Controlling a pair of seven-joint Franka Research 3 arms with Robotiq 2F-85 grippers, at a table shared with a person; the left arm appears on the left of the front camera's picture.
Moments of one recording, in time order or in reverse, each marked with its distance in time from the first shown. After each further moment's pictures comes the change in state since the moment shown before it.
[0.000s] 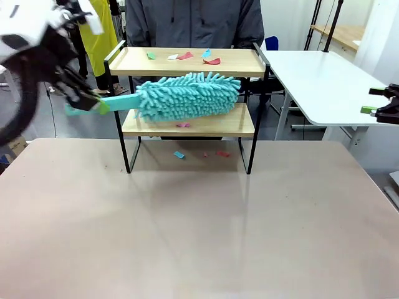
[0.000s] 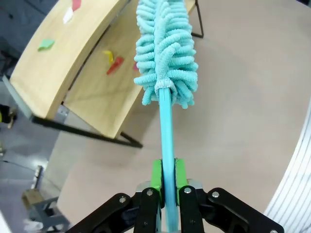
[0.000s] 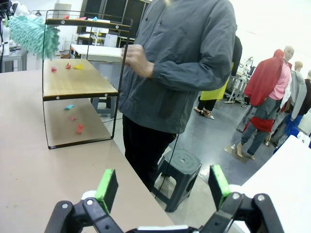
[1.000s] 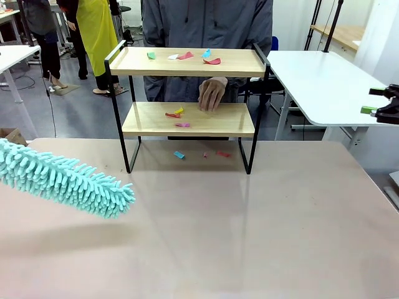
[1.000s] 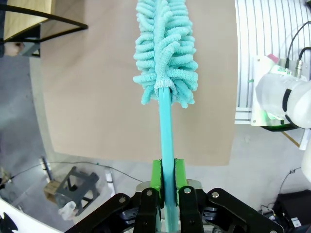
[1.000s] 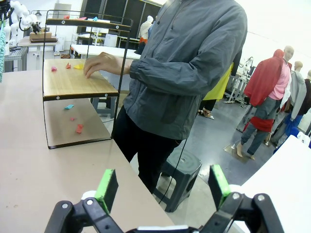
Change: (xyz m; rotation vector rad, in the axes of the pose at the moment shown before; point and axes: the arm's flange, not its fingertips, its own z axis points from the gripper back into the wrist) left arm -0.152 0.084 0.118 -0.294 0.436 -0.461; right arm 0.000 0.000 0.000 0.000 0.000 0.000
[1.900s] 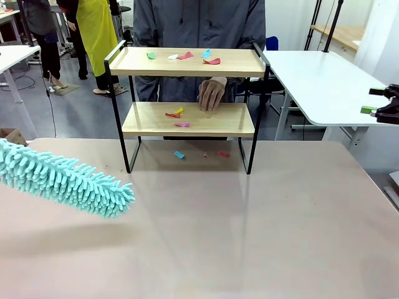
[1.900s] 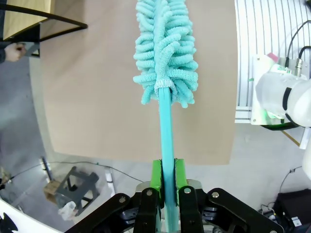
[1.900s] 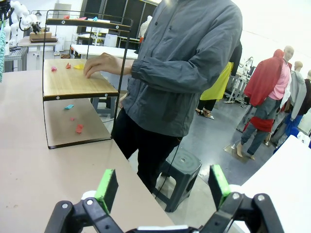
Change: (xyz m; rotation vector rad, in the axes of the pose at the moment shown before) left arm -0.005 0.001 -0.002 -0.004 0.001 -0.003; right arm 0.000 0.000 0.000 0.000 0.000 0.000
